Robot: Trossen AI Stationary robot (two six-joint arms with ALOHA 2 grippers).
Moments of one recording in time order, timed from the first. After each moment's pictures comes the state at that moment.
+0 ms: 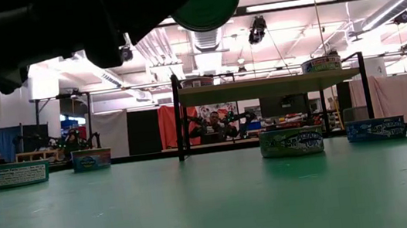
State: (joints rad) left arm -0.38 1.86 0.56 1.56 -0.43 0.75; right arm 0.55 1.52 1.08 -0.11 0.73 -0.21
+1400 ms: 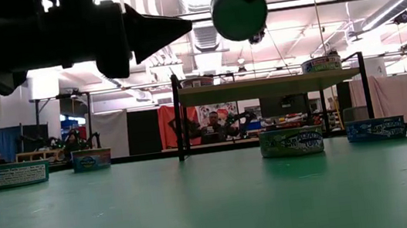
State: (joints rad) left arm -0.39 1.86 0.55 1.49 -0.62 0.61; right arm 0.38 1.50 1.29 -0.68 0.84 -0.22
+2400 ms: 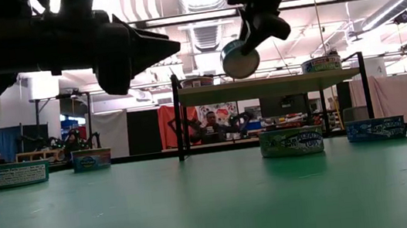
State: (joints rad) left arm -0.43 1.86 0.53 1.49 -0.87 0.66; right arm -0.19 1.50 1.29 -0.59 0.54 -0.68
